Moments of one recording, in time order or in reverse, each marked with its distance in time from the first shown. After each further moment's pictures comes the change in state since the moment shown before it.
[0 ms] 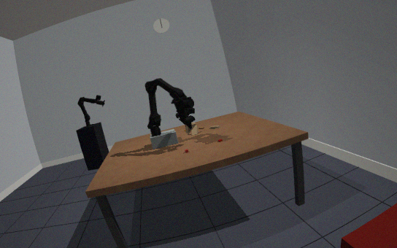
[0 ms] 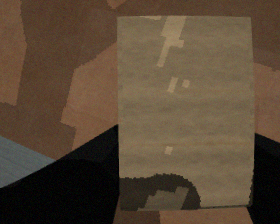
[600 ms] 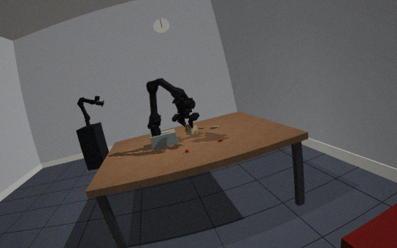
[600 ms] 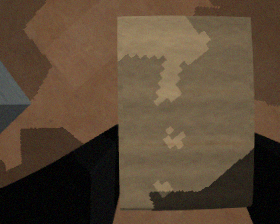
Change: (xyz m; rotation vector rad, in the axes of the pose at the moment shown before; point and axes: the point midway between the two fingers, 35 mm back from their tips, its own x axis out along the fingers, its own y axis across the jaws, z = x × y) arm 0.000 -0.002 0.000 -0.600 0.000 0.056
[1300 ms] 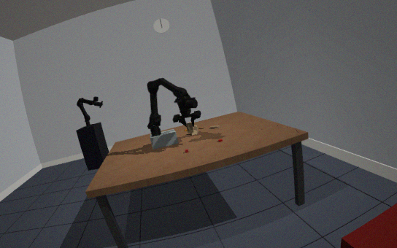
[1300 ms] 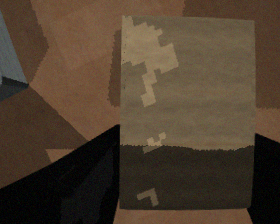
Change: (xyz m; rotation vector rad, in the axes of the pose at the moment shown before) arm 0.006 0.003 0.019 -0.289 -0.010 0.042
